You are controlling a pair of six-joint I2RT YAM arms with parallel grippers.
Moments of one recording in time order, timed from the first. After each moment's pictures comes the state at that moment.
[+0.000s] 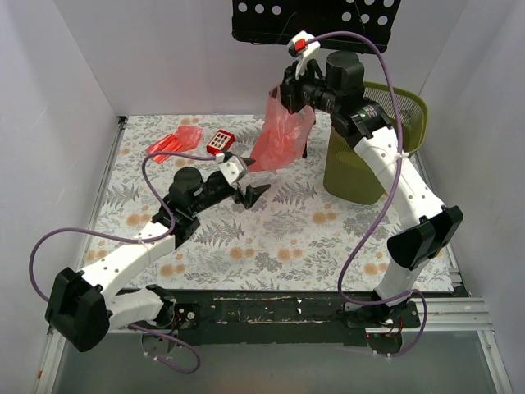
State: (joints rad) left arm -0.56 1.12 0.77 0.37 0.45 0.15; right arm 0.53 1.74 2.03 -0.40 -0.39 -0.04
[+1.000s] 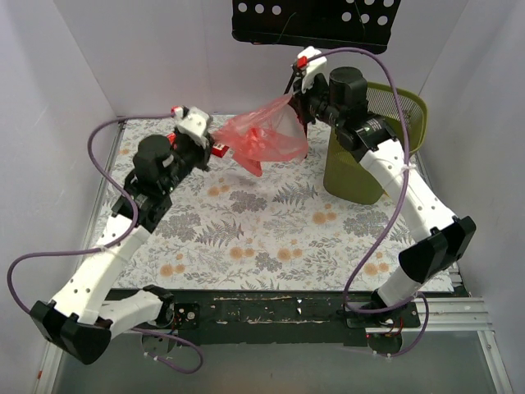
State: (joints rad) left arm -0.50 1.01 1.10 -0.13 0.11 0.16; right arm 0.53 1.64 1.83 -0.36 -0.13 -0.15
